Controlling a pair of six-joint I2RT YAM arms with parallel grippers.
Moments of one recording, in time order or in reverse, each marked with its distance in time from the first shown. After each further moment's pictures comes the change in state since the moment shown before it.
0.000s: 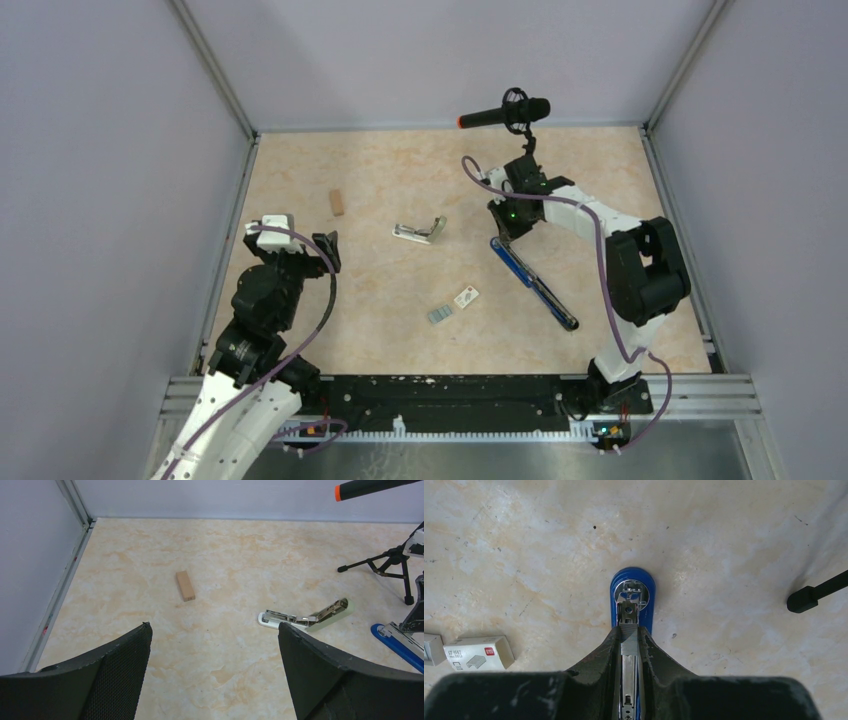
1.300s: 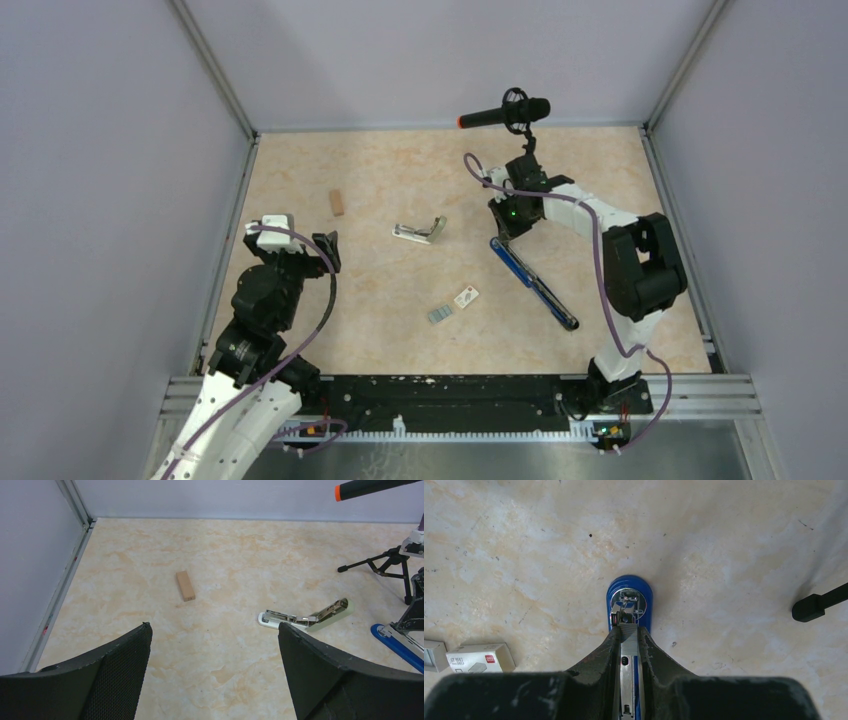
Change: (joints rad) left arm 0.000 0.000 0.000 0.000 0.000 0.000; right arm -0.019 0.032 0.014 0.011 -0.034 0.016
